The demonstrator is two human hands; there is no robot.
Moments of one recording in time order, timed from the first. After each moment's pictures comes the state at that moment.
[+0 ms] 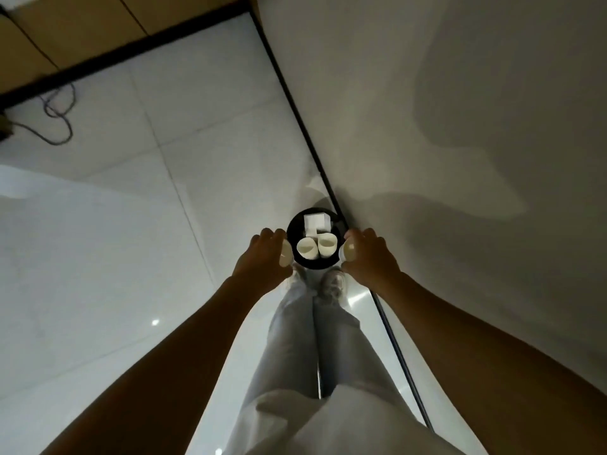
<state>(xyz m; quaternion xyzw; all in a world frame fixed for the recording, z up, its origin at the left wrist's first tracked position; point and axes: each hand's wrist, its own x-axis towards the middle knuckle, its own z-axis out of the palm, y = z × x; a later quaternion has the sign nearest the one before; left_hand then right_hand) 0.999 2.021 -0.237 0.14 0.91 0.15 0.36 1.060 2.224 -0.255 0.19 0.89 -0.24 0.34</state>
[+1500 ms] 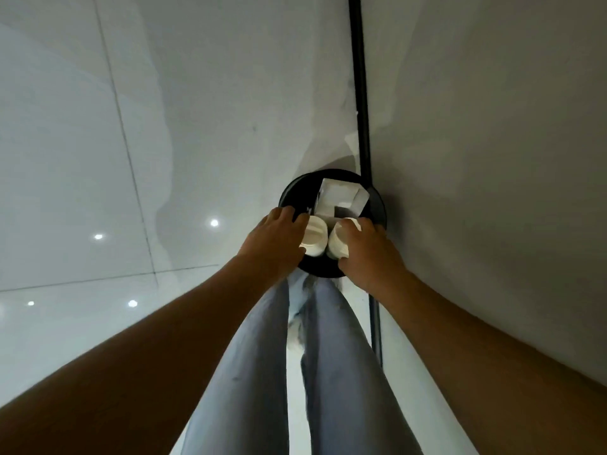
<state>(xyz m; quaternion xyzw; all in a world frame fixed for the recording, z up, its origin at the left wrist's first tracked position) 0.997 2.029 -0.548 0.17 0.89 0.14 0.40 1.022 2.199 -0.545 0.02 0.89 -0.13 0.43</state>
